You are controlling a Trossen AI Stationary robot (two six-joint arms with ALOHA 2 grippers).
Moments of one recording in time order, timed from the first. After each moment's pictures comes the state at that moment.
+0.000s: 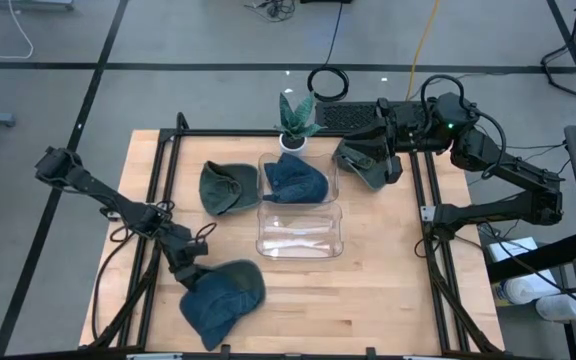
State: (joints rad) left arm -0.47 0.86 0.21 0.02 0.59 -1.40; right arm -0.35 1.05 1.29 -0.18 -0.42 0.09
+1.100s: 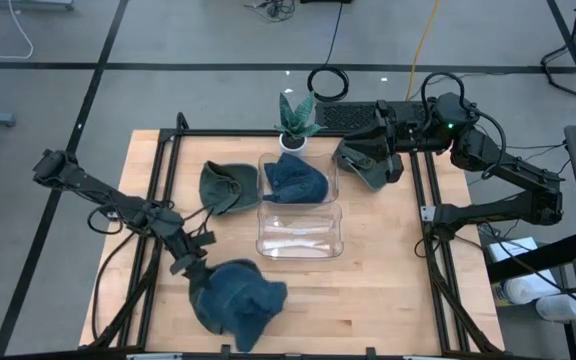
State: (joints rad) left arm -0.41 0.86 0.43 0.19 0.47 -1.26; right arm -0.35 1.05 1.29 -0.18 -0.42 0.17
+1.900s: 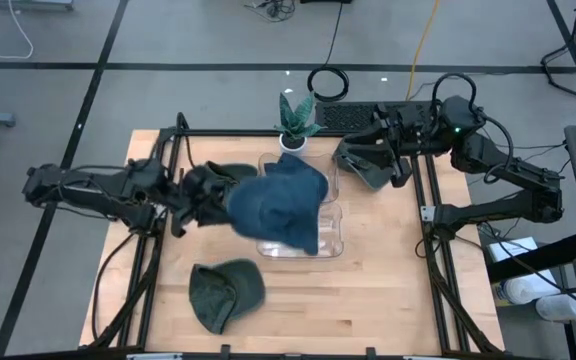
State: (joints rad) left arm -0.08 0.86 0.79 0.18 0.30 -0.67; right arm -0.29 1.05 1.29 -0.08 -0.45 0.23
